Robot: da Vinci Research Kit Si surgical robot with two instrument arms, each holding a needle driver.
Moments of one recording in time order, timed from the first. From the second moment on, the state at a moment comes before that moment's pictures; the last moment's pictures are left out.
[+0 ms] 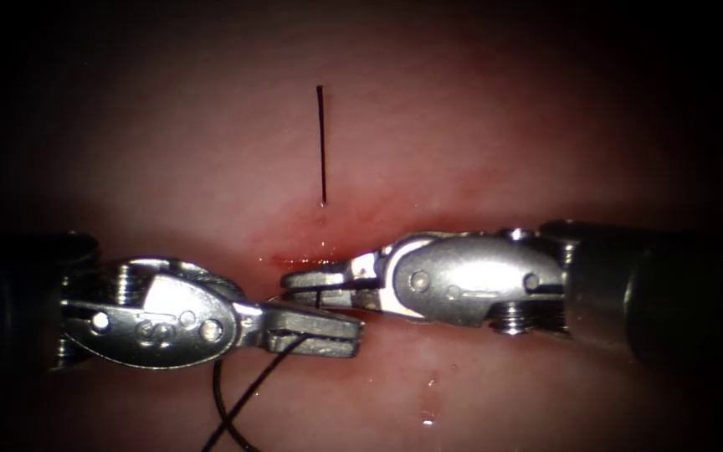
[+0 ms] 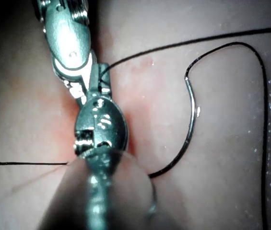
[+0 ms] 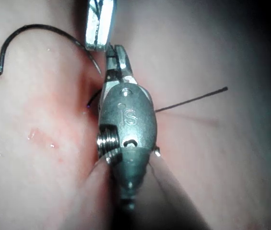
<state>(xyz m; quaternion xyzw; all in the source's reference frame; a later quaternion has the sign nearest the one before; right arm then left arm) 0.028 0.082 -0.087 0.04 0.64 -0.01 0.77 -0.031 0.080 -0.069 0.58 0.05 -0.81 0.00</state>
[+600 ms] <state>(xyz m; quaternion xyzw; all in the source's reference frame) 0.025 0.084 -0.082 0.04 0.61 0.01 0.79 -0.031 0.078 -0.069 0.60 0.05 -0.80 -0.04</state>
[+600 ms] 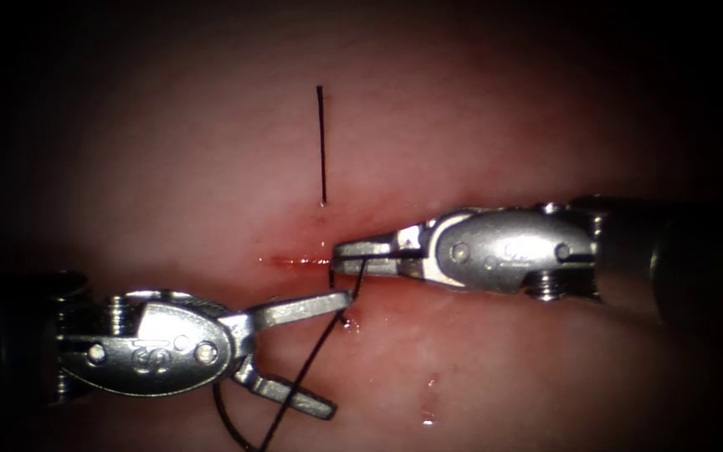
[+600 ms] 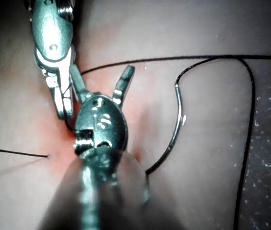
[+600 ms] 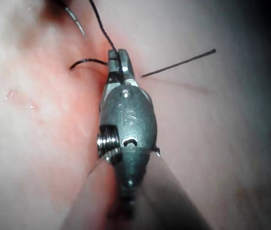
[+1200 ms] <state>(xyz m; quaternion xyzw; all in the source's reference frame) 0.028 0.086 -0.078 0.05 0.59 0.03 0.80 -0.030 0.078 -0.071 0.63 0.01 -0.78 -0.03</state>
